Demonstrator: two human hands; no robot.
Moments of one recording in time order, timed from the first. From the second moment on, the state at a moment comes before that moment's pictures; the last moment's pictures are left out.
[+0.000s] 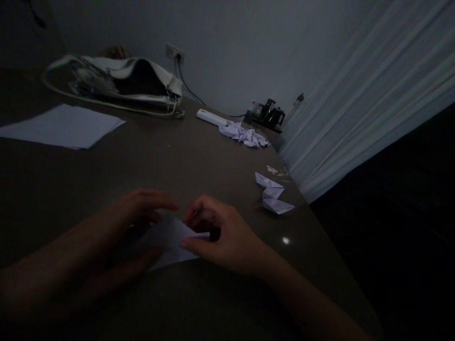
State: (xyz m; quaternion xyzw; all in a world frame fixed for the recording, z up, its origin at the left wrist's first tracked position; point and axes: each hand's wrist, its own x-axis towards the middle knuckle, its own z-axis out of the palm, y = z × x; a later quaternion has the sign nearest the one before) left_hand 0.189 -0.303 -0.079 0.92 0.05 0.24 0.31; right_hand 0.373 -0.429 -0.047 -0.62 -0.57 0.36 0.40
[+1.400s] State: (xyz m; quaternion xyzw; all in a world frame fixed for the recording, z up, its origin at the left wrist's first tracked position) left_hand 0.189 -0.299 -0.079 0.94 0.05 0.26 0.24; right_hand 0.379 -0.425 -0.056 -0.54 -0.41 0.53 0.50
